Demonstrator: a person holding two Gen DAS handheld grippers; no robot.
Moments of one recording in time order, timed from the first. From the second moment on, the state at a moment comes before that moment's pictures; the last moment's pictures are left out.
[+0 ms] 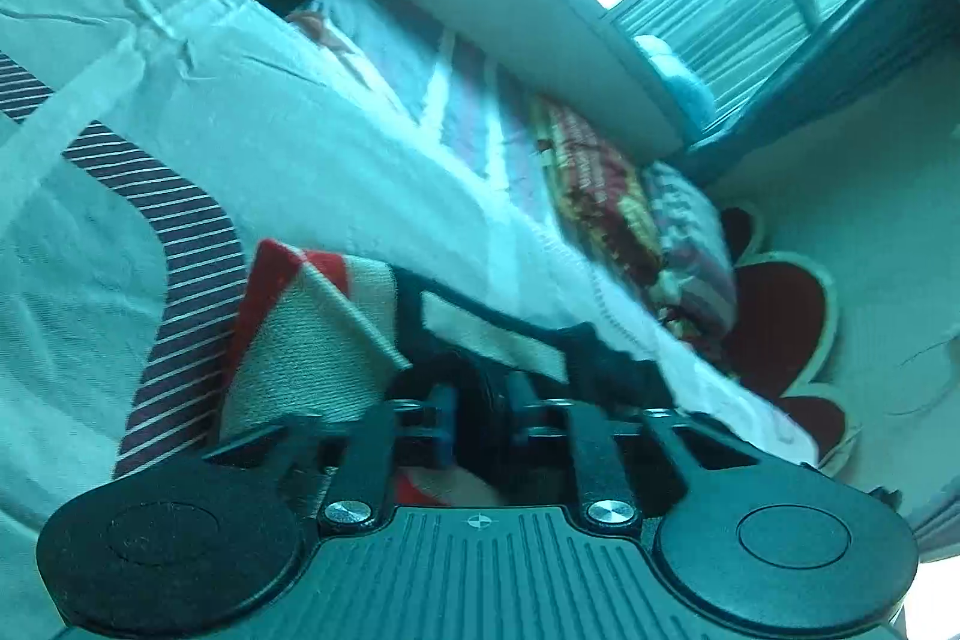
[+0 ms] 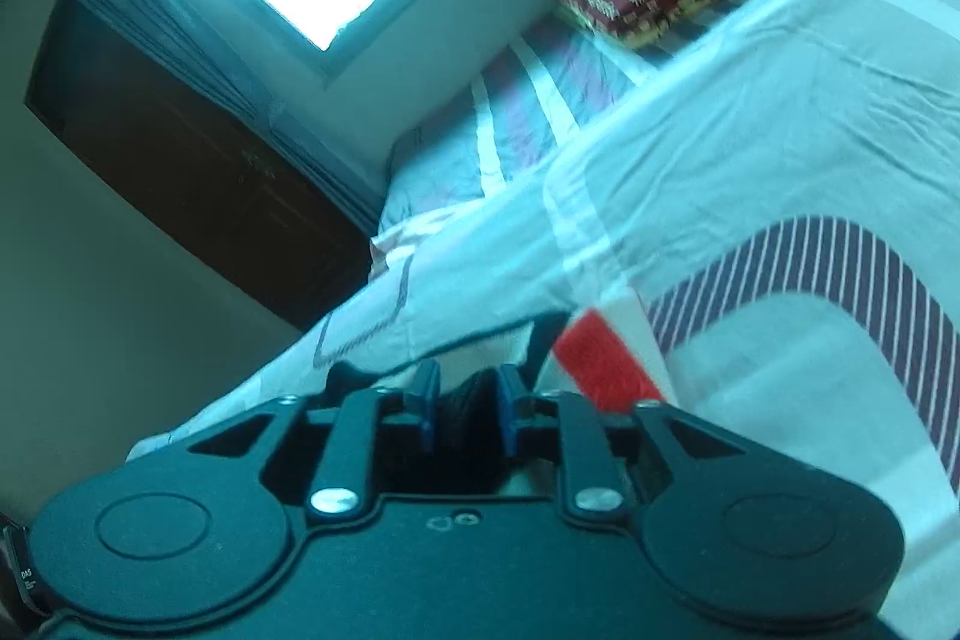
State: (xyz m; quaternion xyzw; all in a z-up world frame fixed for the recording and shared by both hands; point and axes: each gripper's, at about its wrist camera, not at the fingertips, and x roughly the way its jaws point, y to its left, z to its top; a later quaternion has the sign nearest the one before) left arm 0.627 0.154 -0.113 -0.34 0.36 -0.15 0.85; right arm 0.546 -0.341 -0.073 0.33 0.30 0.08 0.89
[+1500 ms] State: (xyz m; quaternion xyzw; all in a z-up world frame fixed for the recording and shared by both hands) left arm 0.611 0.086 -0.081 0.03 0.32 -0.06 0.94; right arm 0.550 -0.280 -0.070 -0.03 0.33 0.02 0.94
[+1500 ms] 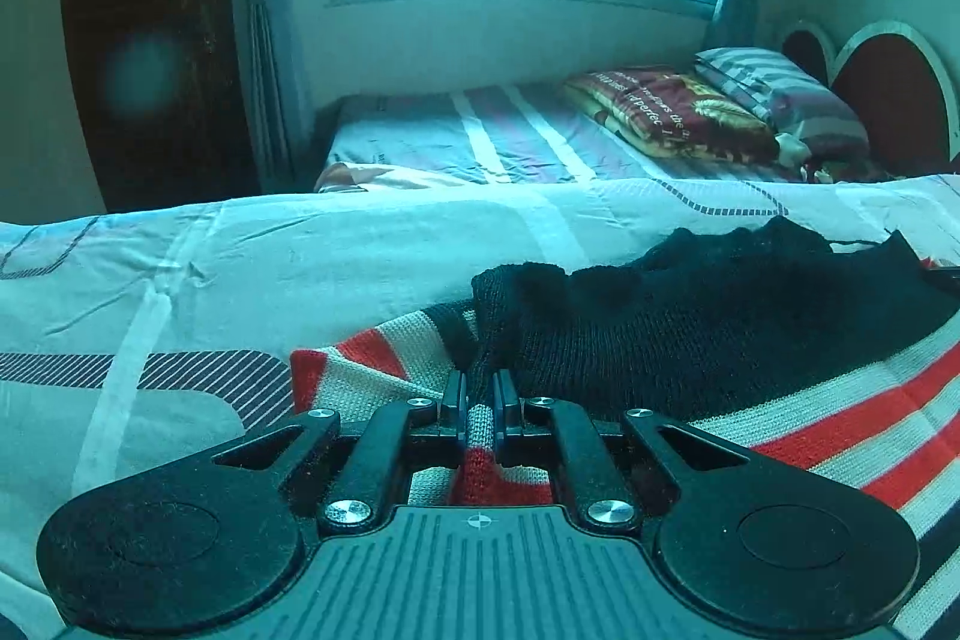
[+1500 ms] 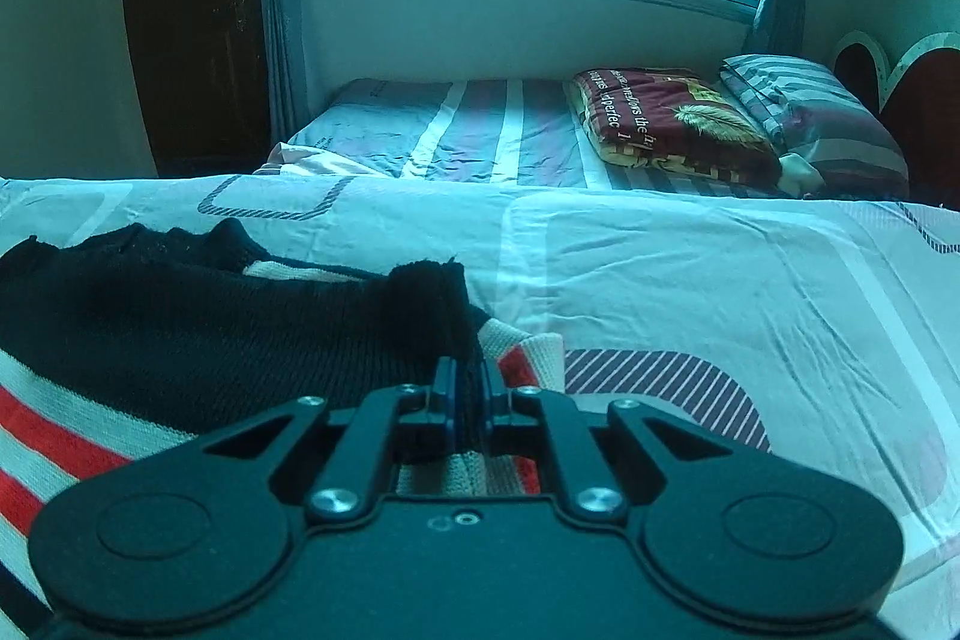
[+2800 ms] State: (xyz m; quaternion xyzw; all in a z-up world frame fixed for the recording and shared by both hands) left arm 0.497 0.059 -0.072 0.04 0.31 -0.06 0.95; right arm 0.429 -0.267 -0.066 -0.08 0.32 0.03 0.94
